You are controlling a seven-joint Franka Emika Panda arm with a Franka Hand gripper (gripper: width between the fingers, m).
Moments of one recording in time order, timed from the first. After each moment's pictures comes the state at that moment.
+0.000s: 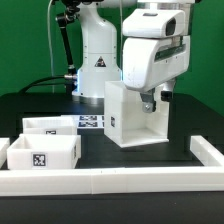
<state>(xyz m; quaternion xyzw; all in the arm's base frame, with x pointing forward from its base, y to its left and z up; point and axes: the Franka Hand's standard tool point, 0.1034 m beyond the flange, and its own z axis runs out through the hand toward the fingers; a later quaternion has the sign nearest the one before) 0.554 0.066 0.100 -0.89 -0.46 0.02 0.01</state>
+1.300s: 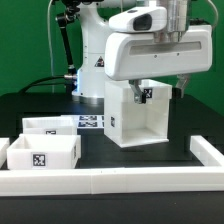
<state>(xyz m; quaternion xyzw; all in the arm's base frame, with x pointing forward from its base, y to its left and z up) 0.532 0.074 0.105 -0.99 -0.13 0.02 0.02</state>
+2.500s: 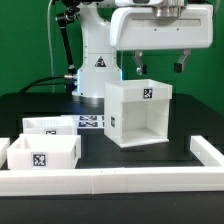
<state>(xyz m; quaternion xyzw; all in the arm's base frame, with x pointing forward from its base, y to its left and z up) 0.458 0.092 0.140 -1.00 -0.09 0.00 0.01</state>
